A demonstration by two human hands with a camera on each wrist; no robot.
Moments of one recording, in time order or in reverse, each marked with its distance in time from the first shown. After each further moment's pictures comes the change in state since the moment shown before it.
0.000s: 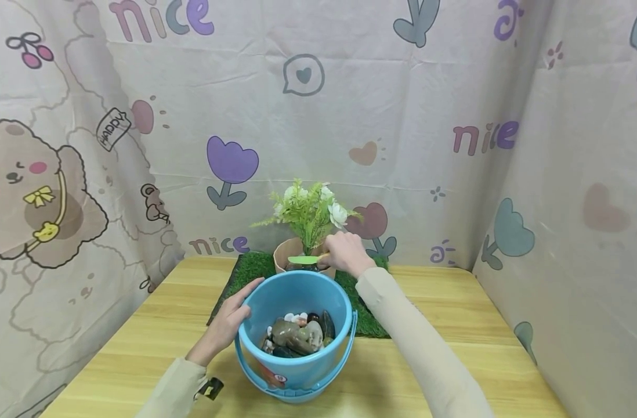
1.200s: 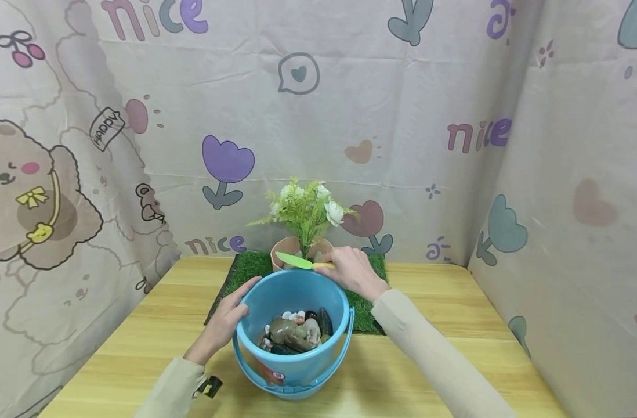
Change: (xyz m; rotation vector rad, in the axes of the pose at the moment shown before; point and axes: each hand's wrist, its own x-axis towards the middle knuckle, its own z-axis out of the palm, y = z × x) left_hand 0.001 0.001 -0.002 -0.018 -0.015 0.004; right_hand -0.048 -0.002 0.009 0.142 0.157 -0.103
